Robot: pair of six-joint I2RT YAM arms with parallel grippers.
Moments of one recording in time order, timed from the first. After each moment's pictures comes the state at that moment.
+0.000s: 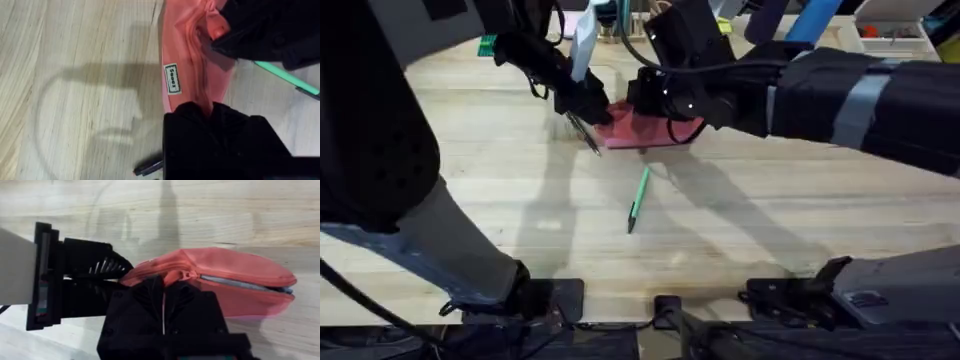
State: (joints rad) left arm -0.08 1.87 1.35 -0.98 0.64 1.25; right arm 0.72 1.63 1.11 -0.30 0.14 0.71
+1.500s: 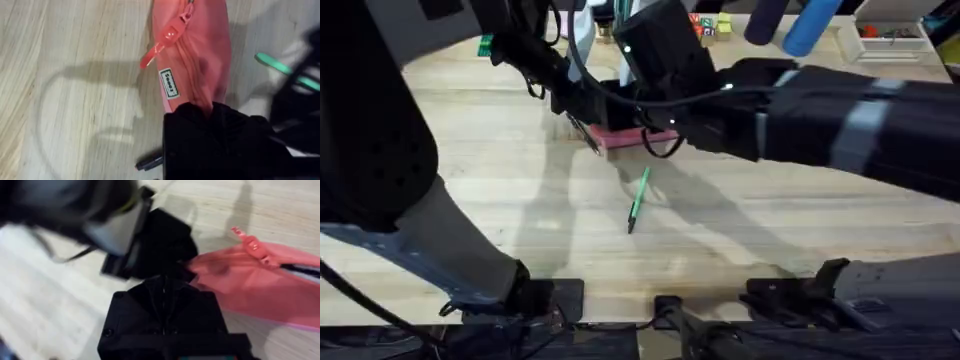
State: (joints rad) left arm -0.07 1.87 1.35 -0.98 0.63 1.26; right arm 0.84 1.61 1.11 -0.18 0.05 0.56
